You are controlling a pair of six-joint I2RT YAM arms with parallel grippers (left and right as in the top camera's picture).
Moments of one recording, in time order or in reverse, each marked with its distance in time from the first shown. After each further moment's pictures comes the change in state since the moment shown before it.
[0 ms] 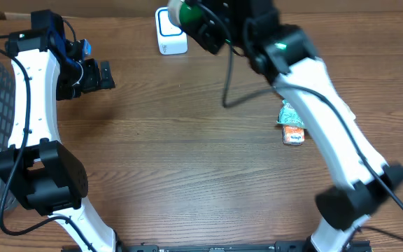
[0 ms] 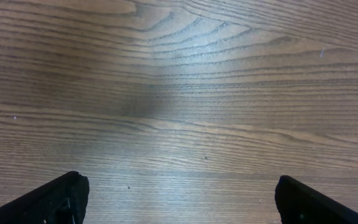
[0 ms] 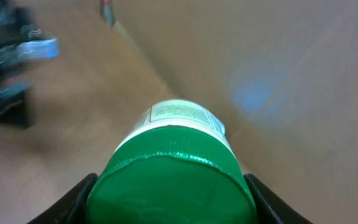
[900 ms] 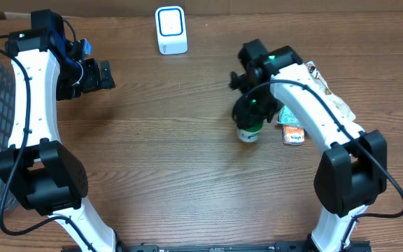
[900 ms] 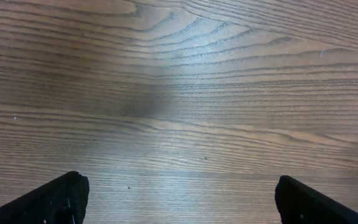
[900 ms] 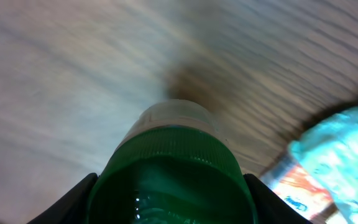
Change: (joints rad) left arm 0.000 0.000 0.000 0.001 0.000 0.000; right arm -0.110 0.068 -0.394 -0.604 0.142 0.222
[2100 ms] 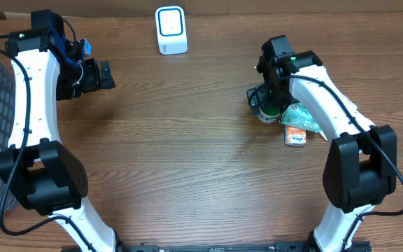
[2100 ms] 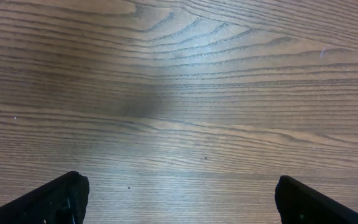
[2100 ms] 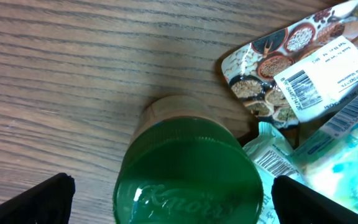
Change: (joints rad) left arm 0.000 0.000 0.000 0.000 0.000 0.000; right arm -0.126 0.000 -0.115 0.285 0.155 0.145
